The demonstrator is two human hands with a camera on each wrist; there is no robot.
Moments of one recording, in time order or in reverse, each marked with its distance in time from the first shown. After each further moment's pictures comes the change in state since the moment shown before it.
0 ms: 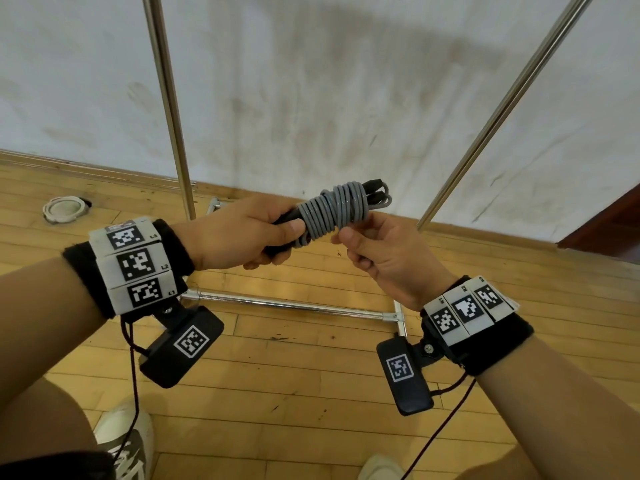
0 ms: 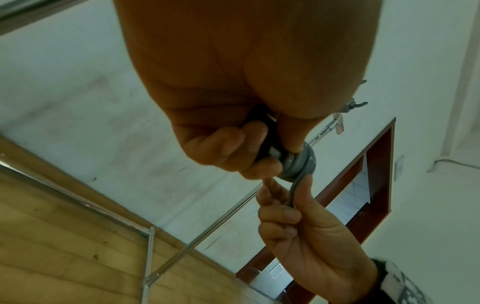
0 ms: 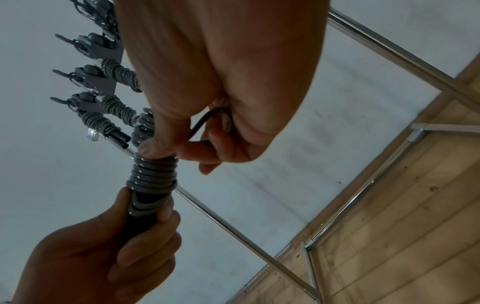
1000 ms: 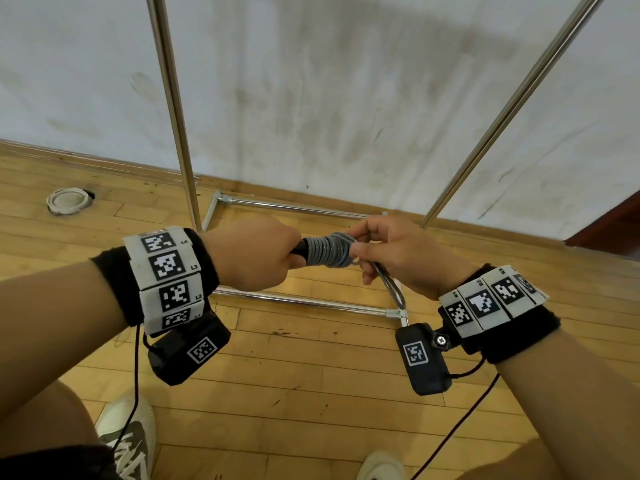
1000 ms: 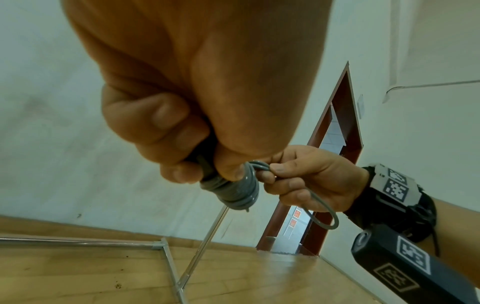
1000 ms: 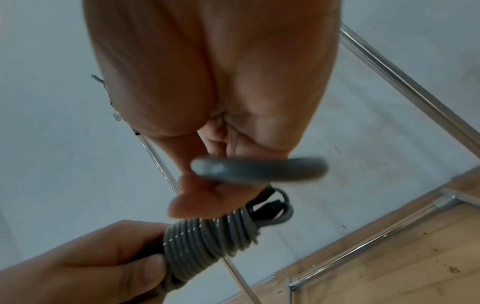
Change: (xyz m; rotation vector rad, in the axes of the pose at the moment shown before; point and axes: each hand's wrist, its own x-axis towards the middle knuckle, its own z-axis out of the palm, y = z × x) left_hand 0.015 -0.013 0.021 0.964 -0.030 -0.159; right_hand 0.005 -0.006 -0.014 -0.485 -0.163 0.095
